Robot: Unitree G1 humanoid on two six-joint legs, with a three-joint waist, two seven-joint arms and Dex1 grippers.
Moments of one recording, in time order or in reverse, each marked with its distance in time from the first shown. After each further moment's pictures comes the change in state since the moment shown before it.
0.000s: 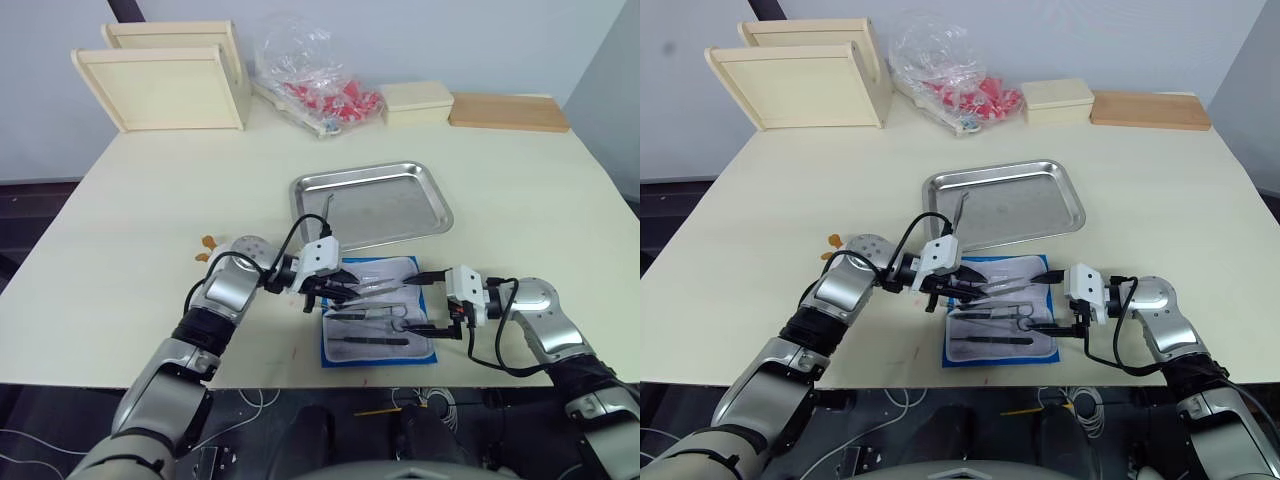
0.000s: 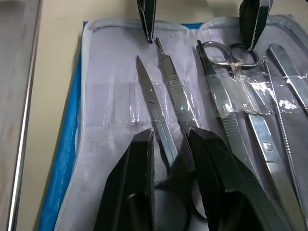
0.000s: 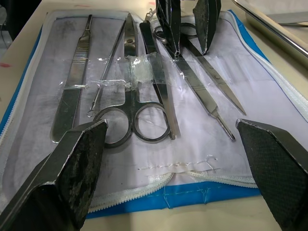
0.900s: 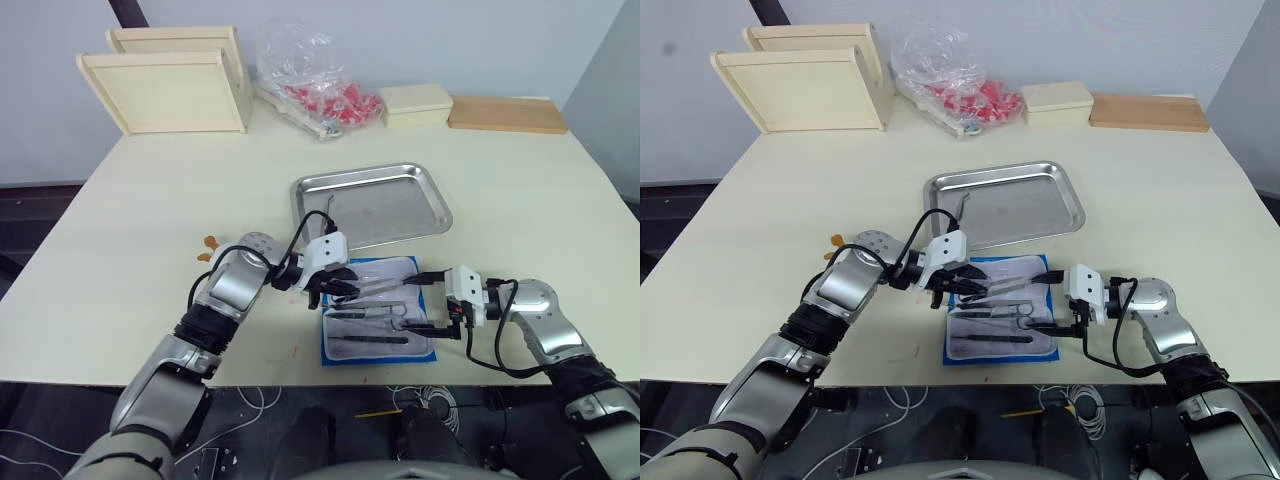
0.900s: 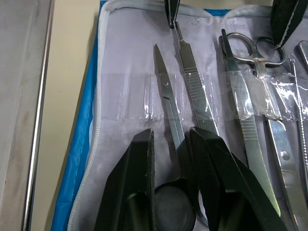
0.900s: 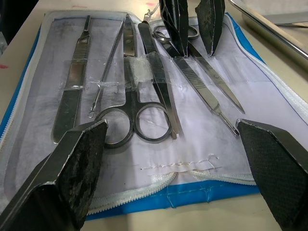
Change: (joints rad) left arm -0.035 0.003 -0.047 -0.046 0.038 0.147 0.063; right arm 0.005 0.003 0.003 0.003 -0.002 0.000 -0.023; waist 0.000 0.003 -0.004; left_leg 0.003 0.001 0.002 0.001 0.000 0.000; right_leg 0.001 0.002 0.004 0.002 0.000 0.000
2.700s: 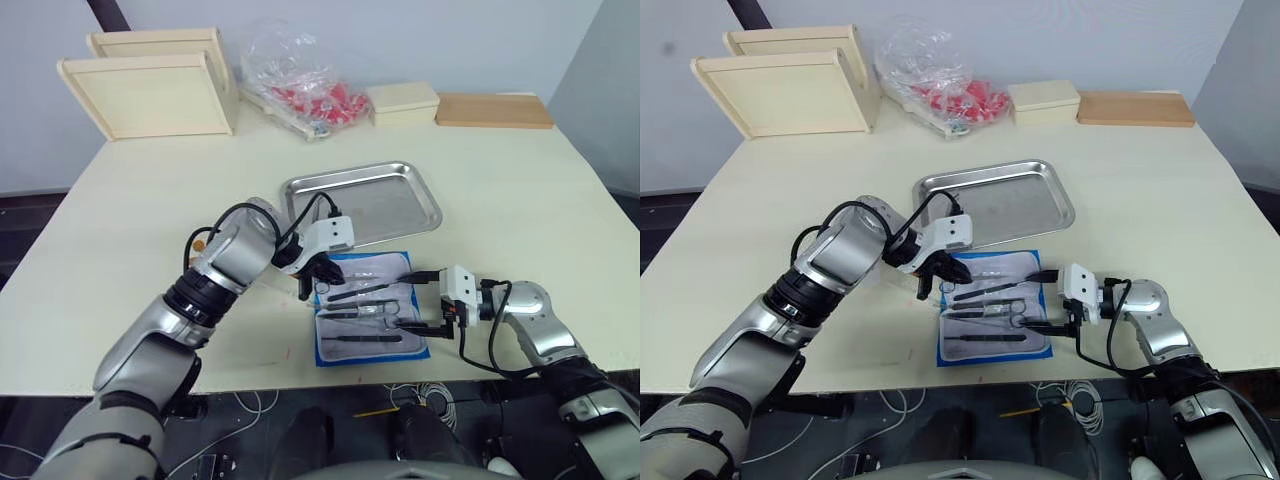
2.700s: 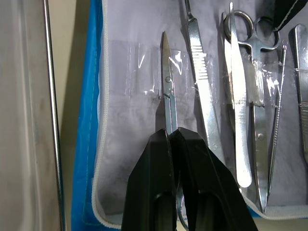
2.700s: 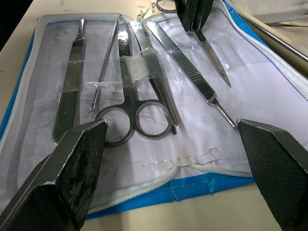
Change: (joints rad) left arm -0.208 0.106 -0.154 -0.194 0.084 0.521 -0.106; right arm 0.006 0.027 0.010 -0.003 -0.004 0.001 -0.028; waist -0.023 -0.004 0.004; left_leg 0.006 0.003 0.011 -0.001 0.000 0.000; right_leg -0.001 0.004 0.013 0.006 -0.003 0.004
